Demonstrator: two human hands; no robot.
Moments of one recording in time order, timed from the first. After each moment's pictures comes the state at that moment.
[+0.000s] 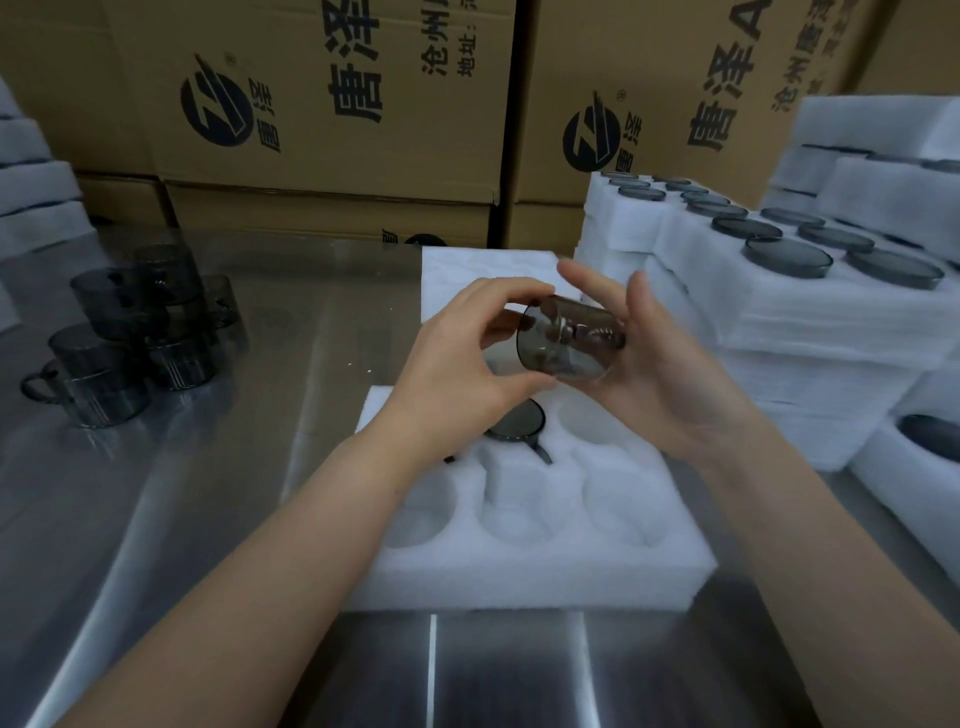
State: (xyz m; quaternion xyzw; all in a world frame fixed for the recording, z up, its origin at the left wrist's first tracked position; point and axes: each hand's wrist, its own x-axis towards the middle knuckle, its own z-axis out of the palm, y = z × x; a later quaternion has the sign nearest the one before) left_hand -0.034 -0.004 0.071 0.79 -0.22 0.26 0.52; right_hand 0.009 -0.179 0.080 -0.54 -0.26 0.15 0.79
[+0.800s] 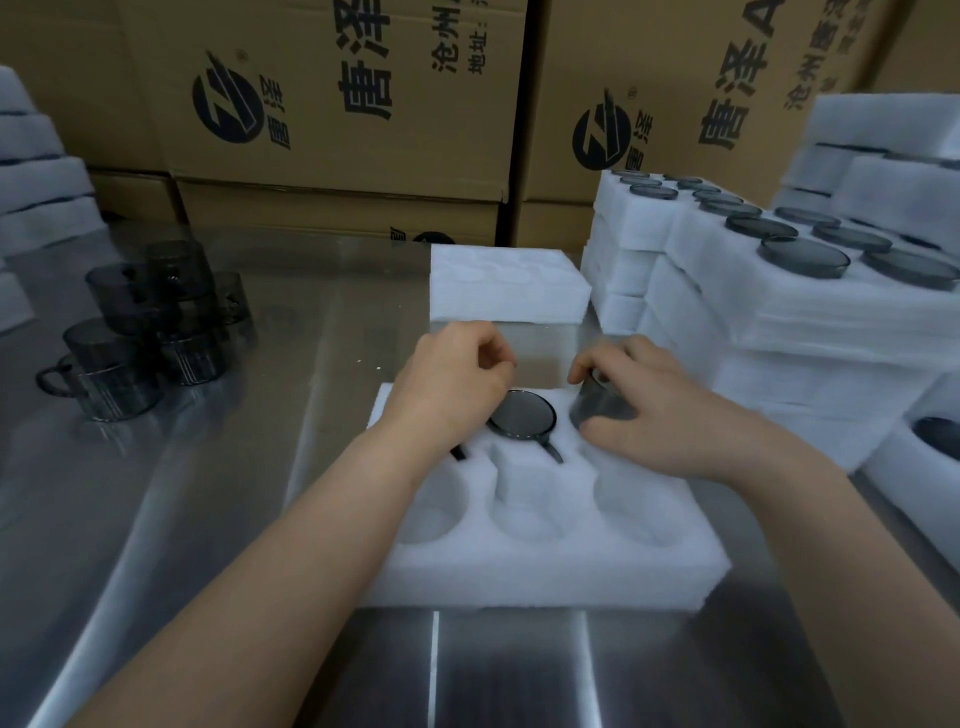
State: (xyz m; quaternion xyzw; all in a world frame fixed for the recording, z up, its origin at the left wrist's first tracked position) left_hand -0.014 0.008 0.058 0.90 -0.01 0.18 0.41; right_hand -0.013 -0.186 0.085 -0.96 -0.23 0.04 0.18
